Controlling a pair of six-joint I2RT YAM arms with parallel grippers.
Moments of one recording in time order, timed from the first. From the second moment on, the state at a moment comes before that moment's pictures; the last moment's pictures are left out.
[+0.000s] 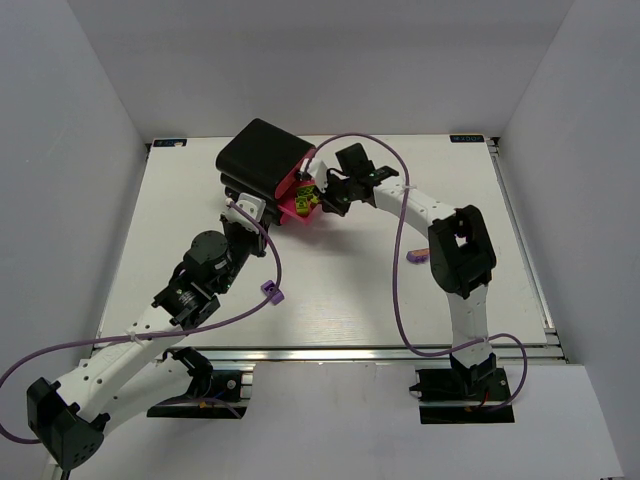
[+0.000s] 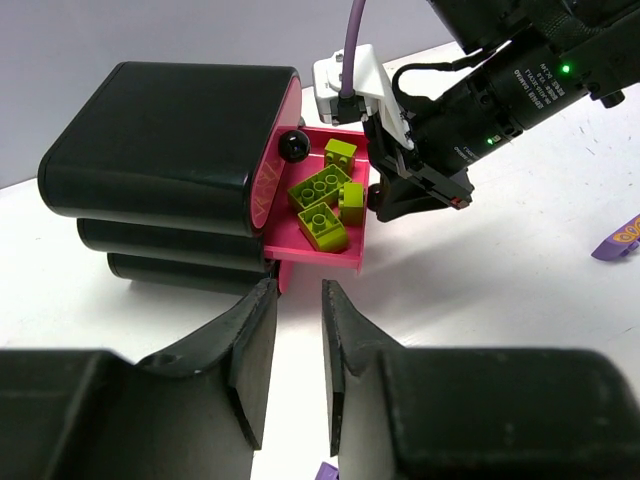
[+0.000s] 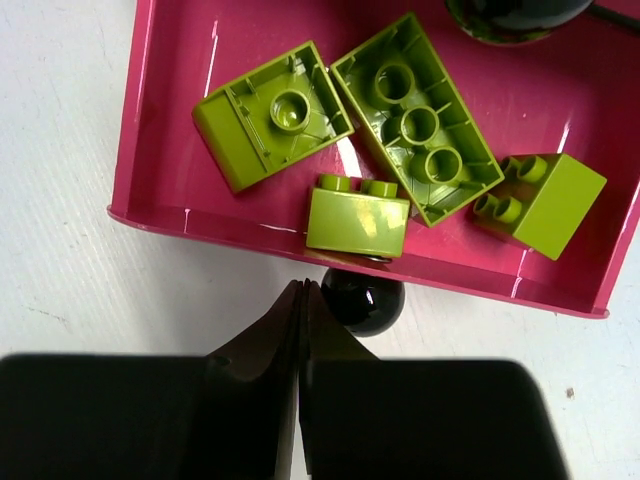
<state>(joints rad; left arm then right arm) -0.70 0.82 0.70 0.08 -0.30 0.07 0.58 2.08 1.70 -0.46 -0.41 -0.60</state>
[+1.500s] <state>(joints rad) -0.70 0.82 0.68 0.08 -0.35 0.09 0.66 2.04 1.62 -0.03 -0.41 -0.18</state>
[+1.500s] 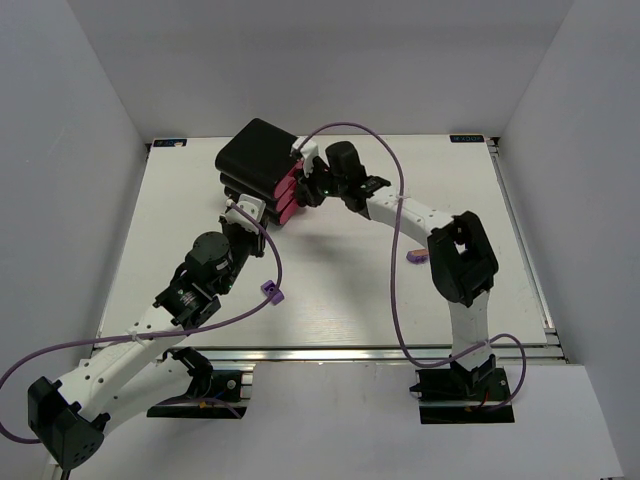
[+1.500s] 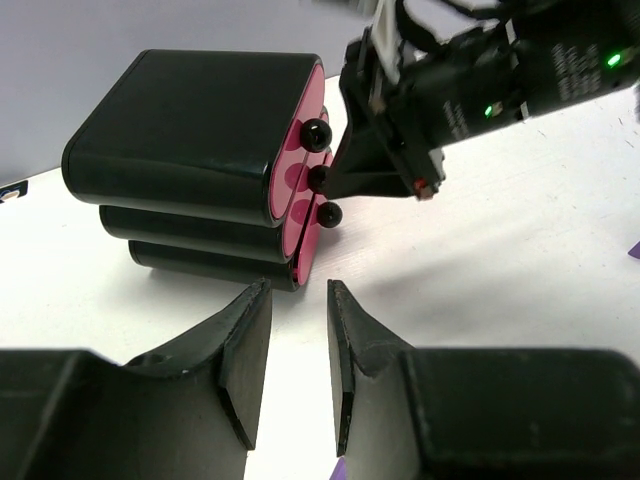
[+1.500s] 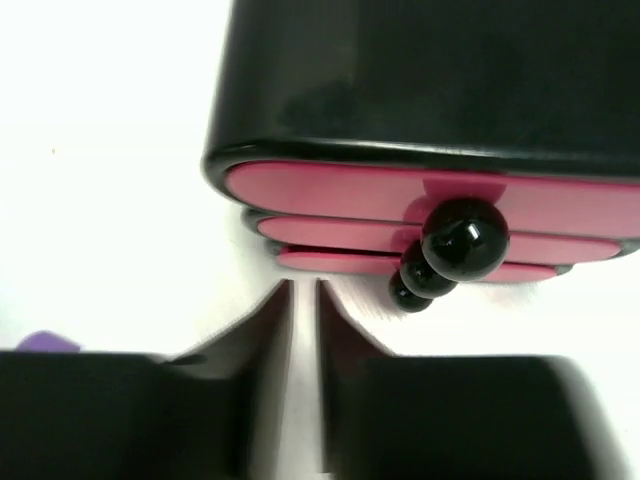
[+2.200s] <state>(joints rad) -0.70 0.83 0.68 0.08 -0.35 0.10 0.48 2.23 1.68 -0.04 -0.74 0.11</state>
